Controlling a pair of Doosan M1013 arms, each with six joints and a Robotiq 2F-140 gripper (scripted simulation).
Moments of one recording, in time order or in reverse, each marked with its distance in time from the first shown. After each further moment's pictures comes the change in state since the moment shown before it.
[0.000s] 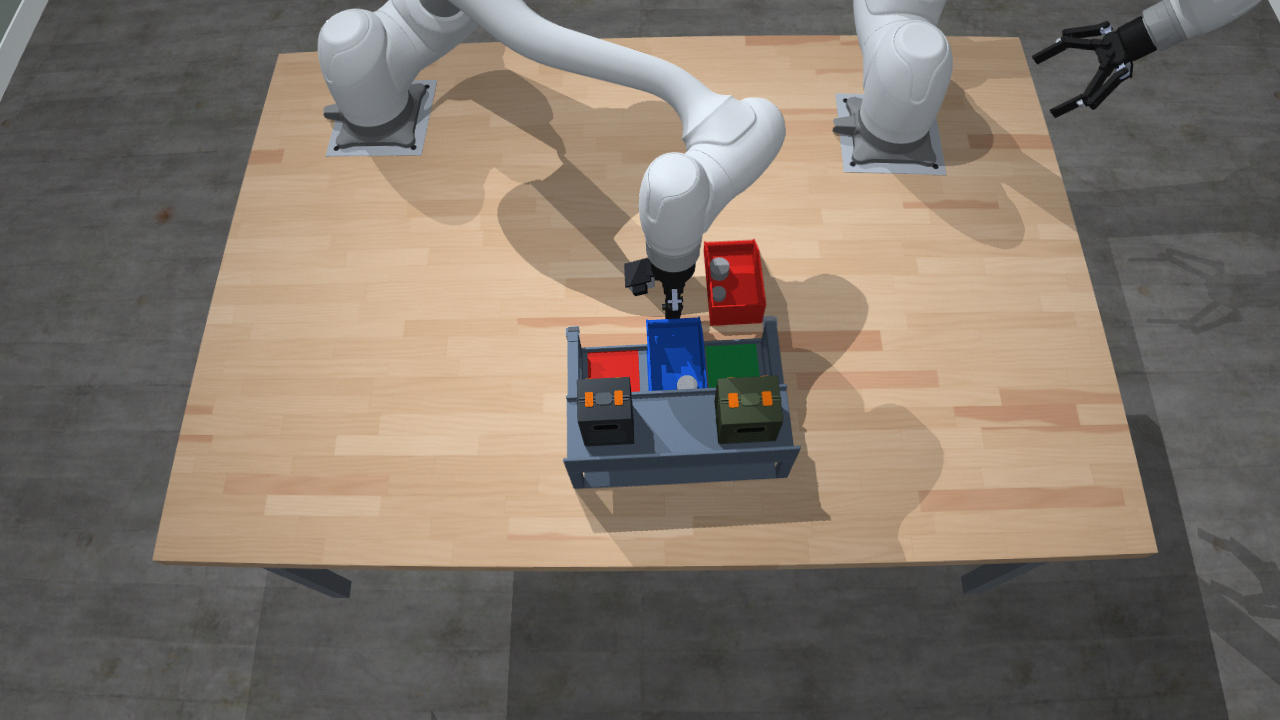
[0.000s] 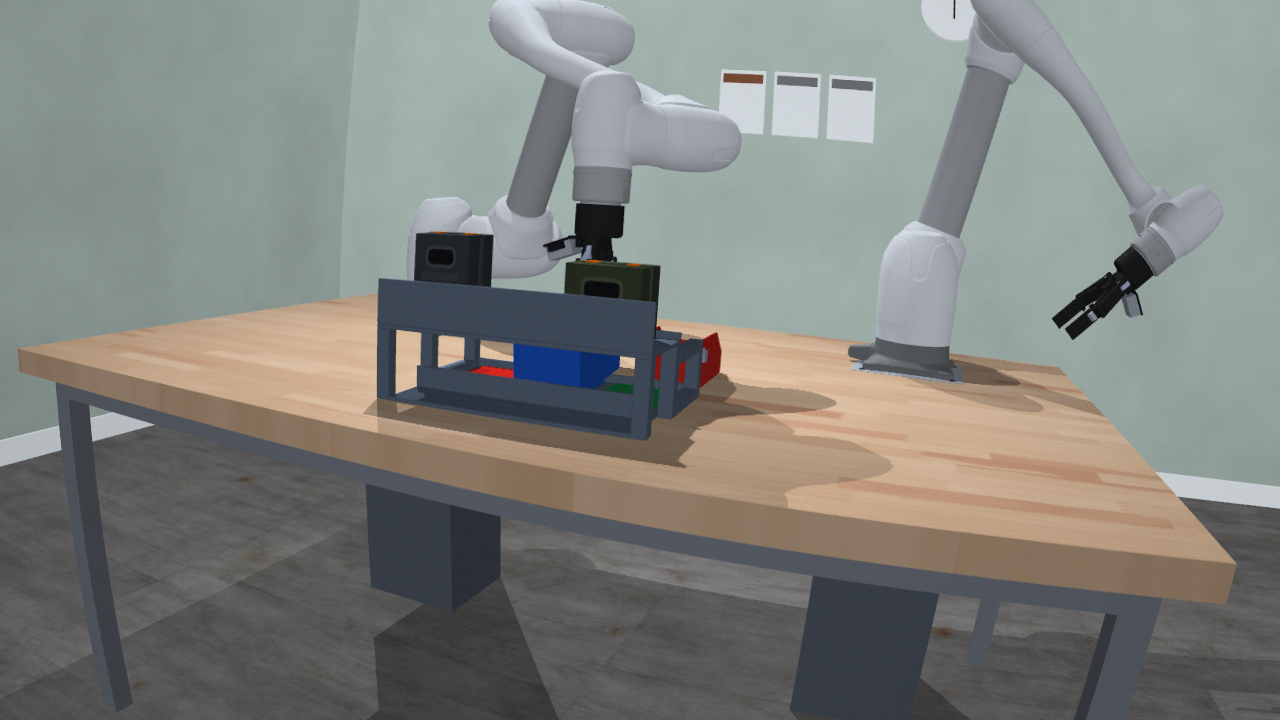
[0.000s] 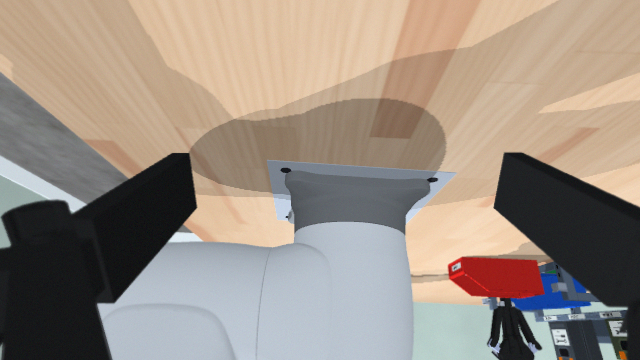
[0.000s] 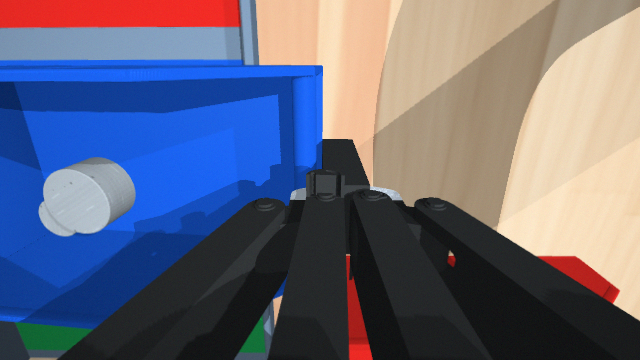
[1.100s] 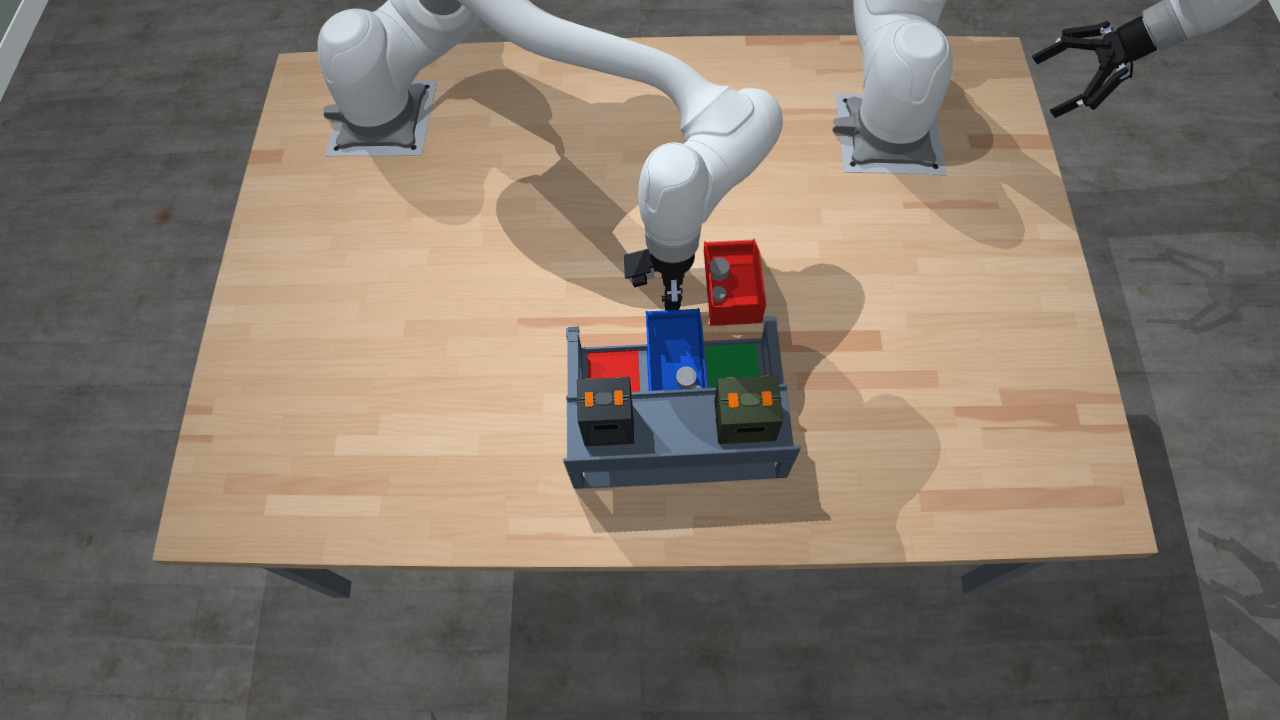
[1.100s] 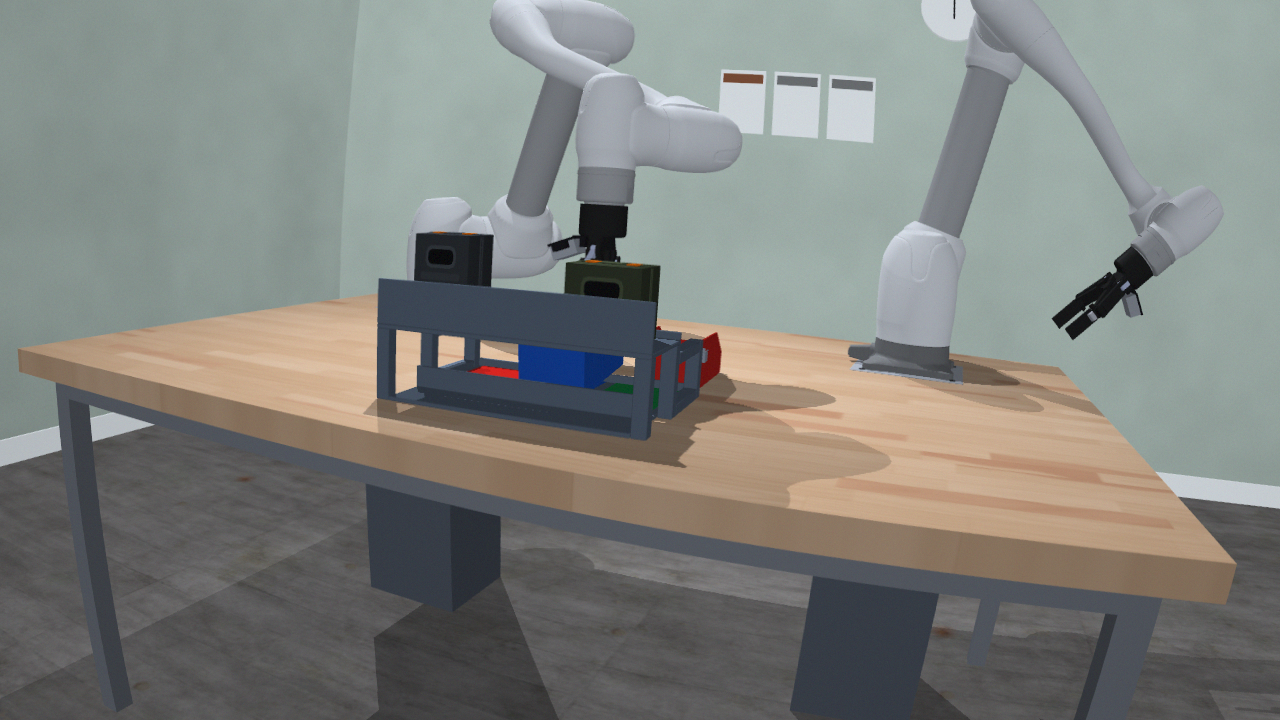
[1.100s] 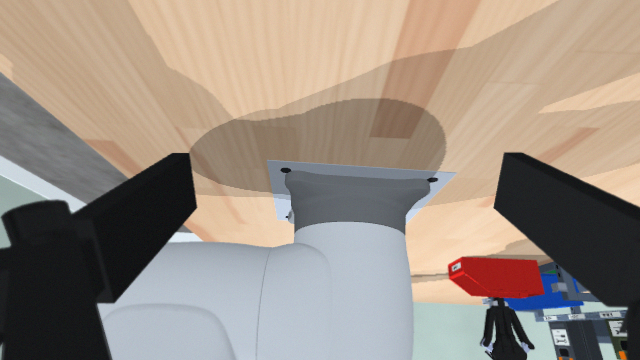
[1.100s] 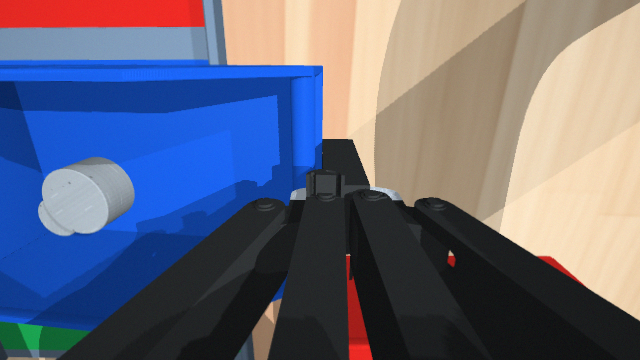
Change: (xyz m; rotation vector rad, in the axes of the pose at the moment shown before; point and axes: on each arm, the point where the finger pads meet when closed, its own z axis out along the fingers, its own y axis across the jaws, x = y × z) left arm 0.000 0.000 0.000 0.000 0.000 0.000; right arm 0.000 0.018 0.000 0.000 0.000 0.000
